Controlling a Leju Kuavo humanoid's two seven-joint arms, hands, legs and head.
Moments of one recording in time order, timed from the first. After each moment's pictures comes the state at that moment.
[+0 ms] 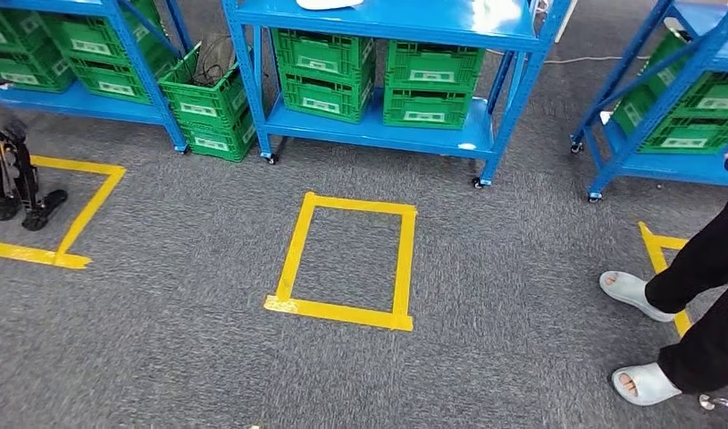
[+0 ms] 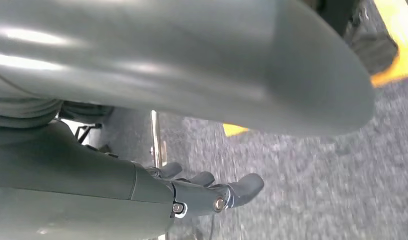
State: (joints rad) left arm -0.13 0.02 -1.21 -0.18 1.10 0.21 -0.03; right arm -0.09 0.01 -0.09 -0.18 -0.09 -0.11 0.04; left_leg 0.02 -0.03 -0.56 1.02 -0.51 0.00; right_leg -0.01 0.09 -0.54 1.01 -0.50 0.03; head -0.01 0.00
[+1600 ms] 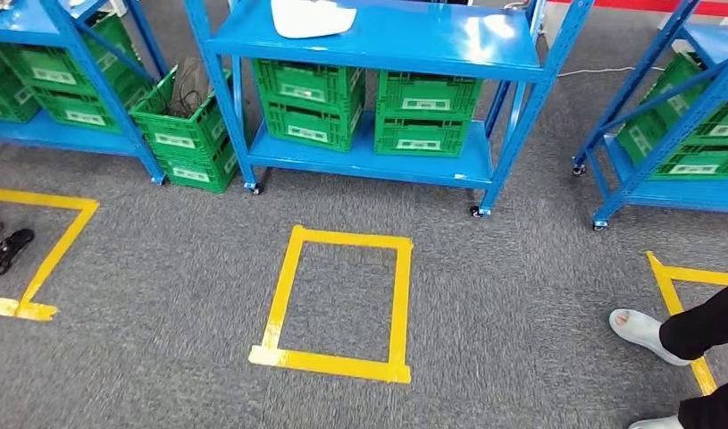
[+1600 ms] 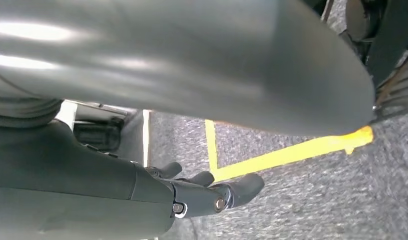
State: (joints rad) left arm -0.12 0.06 -1.13 -0.18 1.11 0.17 -0.03; right arm -0.09 0.05 -0.06 -0.18 -0.13 -0.07 0.10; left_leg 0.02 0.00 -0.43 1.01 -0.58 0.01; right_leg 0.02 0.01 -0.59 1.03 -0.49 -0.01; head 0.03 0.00
